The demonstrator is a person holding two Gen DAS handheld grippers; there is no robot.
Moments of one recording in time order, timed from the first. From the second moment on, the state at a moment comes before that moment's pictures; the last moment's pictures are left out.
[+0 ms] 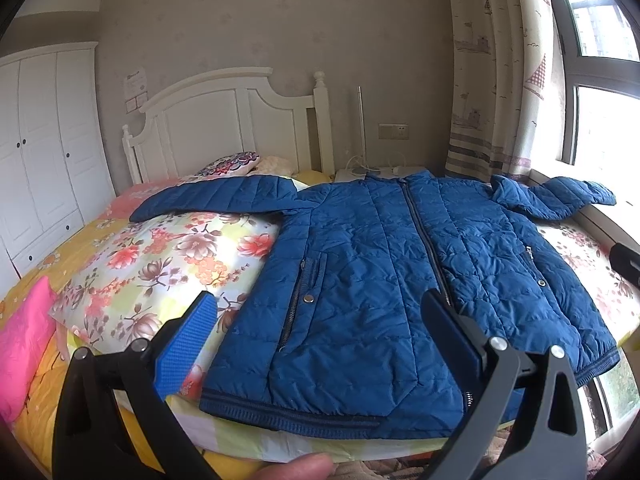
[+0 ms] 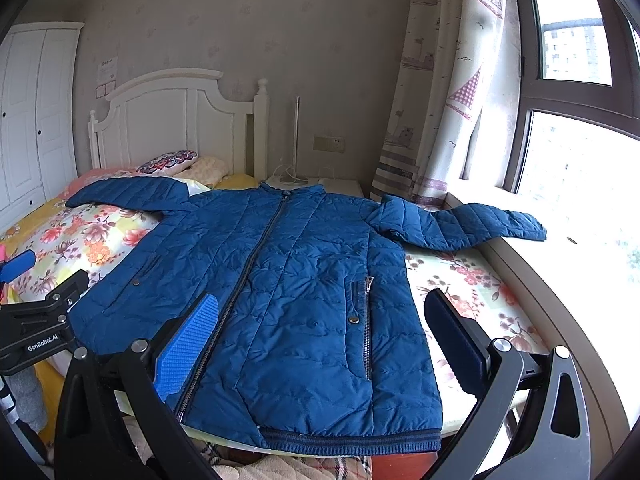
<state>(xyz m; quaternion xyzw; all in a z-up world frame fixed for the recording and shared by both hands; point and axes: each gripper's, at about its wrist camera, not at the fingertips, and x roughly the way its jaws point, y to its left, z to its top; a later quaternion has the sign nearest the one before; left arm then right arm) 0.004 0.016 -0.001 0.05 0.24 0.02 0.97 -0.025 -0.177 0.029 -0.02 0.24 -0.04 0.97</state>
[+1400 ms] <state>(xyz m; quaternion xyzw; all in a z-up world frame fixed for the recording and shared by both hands) 0.005 0.019 -0.003 0.04 0.24 0.02 0.97 -0.021 -0.170 0.023 -0.02 0.24 -0.03 0.97</state>
